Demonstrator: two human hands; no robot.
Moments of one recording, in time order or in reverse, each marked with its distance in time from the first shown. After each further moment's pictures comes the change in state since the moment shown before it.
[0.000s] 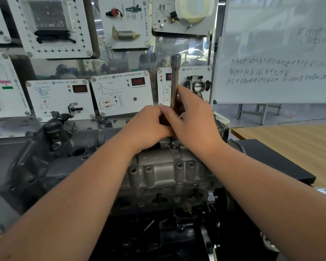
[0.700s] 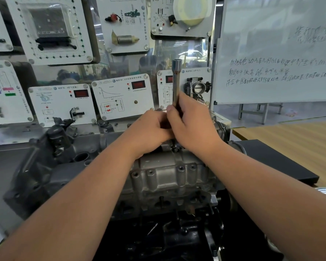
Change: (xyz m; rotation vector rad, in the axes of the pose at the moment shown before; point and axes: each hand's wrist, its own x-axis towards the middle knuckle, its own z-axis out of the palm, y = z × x) left_hand 0.000 0.002 -0.001 0.031 -0.057 -0.015; right_hand 0.002 0.002 0.001 0.045 -0.055 0.049
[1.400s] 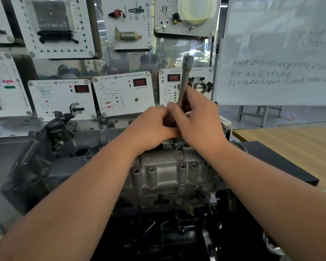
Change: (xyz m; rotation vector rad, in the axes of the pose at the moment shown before) left_hand 0.000 0.001 0.001 0.044 0.037 0.011; right_hand -0.001 0.001 -0.002 0.018 0.104 -0.001
